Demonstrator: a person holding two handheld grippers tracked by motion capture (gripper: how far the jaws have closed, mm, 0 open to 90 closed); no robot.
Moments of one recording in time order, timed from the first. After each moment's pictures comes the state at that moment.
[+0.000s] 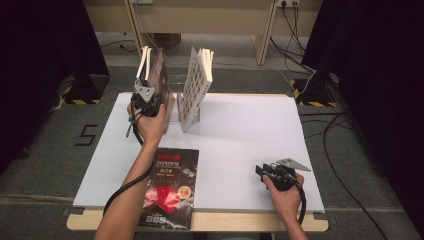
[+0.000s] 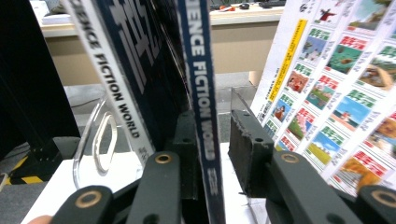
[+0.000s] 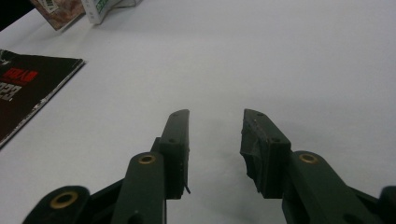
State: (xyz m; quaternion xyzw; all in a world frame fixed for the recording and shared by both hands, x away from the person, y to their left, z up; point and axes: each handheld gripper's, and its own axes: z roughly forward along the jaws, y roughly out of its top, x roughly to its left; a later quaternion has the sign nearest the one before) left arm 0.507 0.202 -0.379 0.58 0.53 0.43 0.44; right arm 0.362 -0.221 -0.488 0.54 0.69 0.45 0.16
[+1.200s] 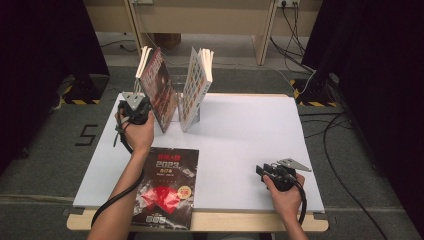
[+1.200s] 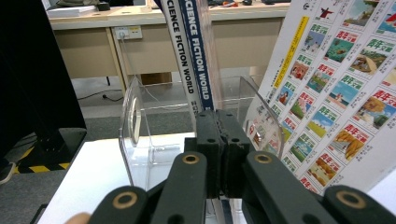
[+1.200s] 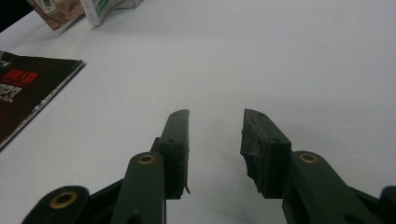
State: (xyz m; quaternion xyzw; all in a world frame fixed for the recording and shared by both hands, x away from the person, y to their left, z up) left arm 0.477 0.224 -0.374 0.58 0.54 0.42 0.44; right arm 0.361 -0.221 -0.486 0.54 0.69 0.45 0.16
